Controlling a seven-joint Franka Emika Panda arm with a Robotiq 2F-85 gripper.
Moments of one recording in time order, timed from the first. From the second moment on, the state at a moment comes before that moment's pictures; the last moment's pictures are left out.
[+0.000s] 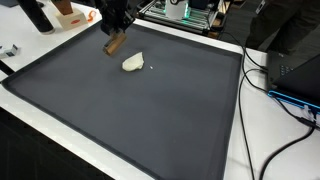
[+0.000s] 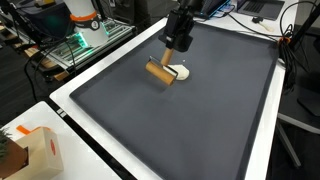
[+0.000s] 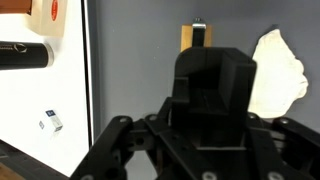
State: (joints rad) arm 0.12 0.29 0.01 -1.92 -0.54 1.94 0.40
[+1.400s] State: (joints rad) arm -0.03 0.13 0.00 -1.92 -0.06 2.00 -0.14
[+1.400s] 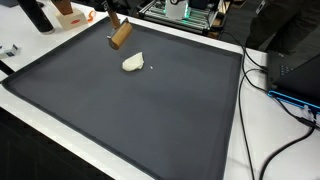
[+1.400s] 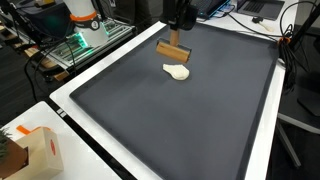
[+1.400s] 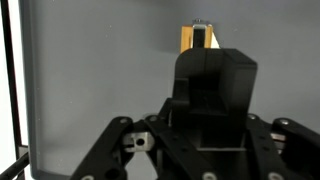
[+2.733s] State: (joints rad) arm -0.03 0.16 0.03 -2.03 0.44 2.09 -0.65
